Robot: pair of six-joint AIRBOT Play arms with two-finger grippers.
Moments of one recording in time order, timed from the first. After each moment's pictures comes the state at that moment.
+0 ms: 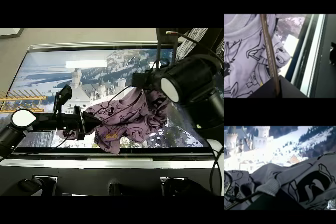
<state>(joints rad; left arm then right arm) -0.41 -0.98 0.85 0.43 -0.97 -0.45 0.64 -1.20 1.63 -1.98 1.32 2.16</state>
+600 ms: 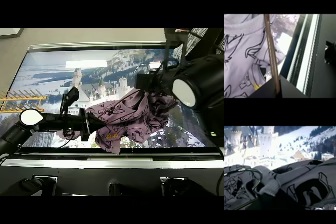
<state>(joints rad) -0.45 -1.03 0.86 0.39 -0.97 -0.43 0.64 -1.14 1.63 -1.95 1.37 2.15</state>
